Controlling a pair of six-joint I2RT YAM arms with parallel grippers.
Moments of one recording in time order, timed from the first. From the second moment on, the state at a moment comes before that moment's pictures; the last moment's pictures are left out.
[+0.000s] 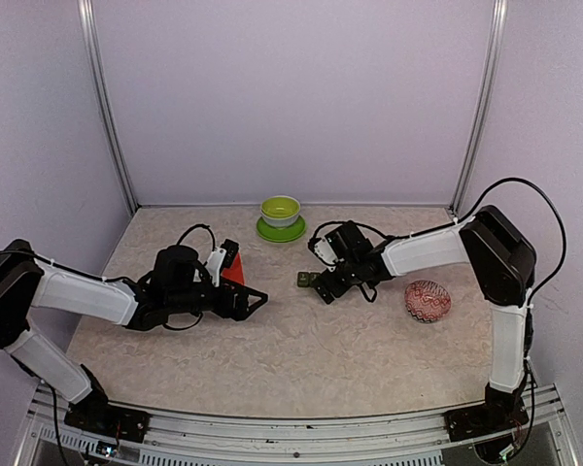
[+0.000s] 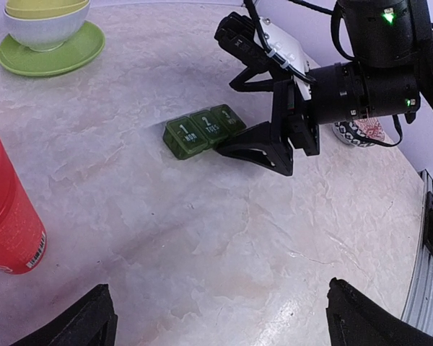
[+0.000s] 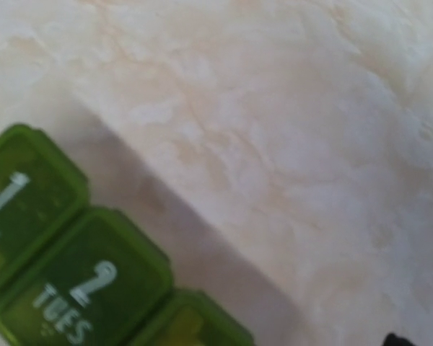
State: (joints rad) left arm -0.71 1.51 0.59 0.46 0.23 -0.31; right arm 0.72 2.05 1.29 -0.11 0.20 -0.13
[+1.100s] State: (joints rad) left arm -0.70 1.30 0.53 0.47 0.12 -0.31; right arm 0.69 1.37 0.82 -0.08 0.11 0.00
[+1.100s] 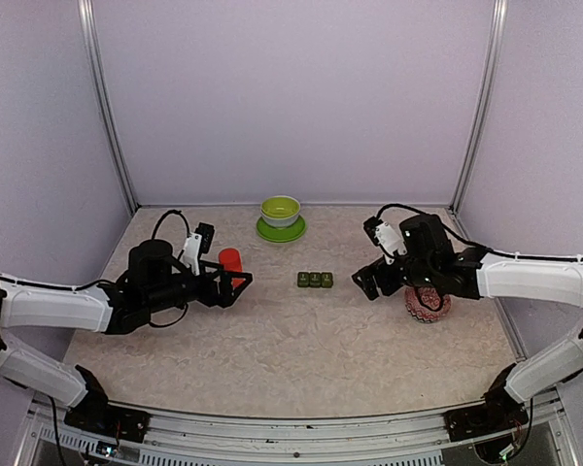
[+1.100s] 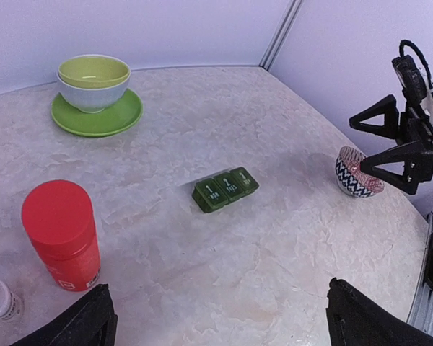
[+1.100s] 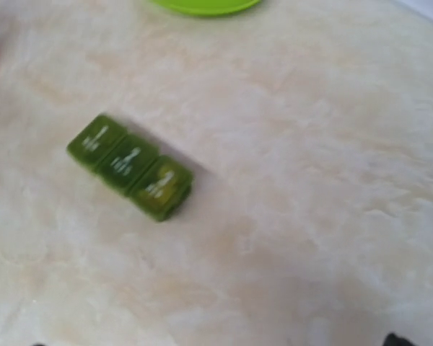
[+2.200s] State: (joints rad) left arm -0.57 0.87 0.63 -0.04 -0.17 -0.37; right arm 0.38 0.59 0.55 -0.22 0.10 0.15
